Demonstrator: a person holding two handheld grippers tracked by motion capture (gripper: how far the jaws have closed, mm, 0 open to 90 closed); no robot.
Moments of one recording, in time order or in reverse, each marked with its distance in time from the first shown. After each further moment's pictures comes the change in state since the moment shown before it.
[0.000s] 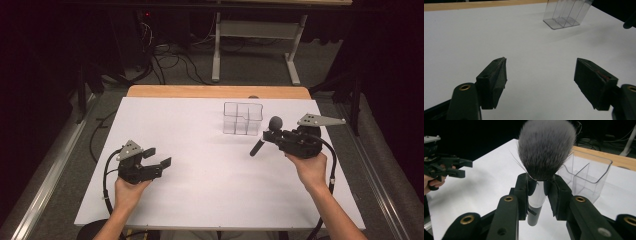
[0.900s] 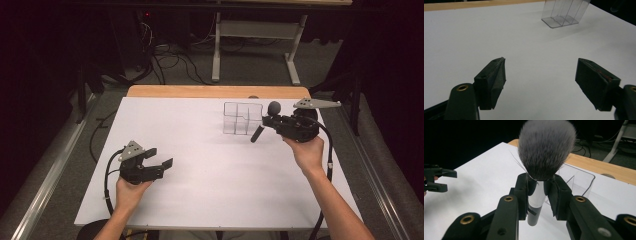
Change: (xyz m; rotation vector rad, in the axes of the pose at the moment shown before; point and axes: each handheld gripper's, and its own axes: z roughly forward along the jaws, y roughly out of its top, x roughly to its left) left arm -0.001 -0.001 0.003 0.004 -0.010 0.008; right arm -0.015 0.031 0.016 0.016 -0.067 -0.001
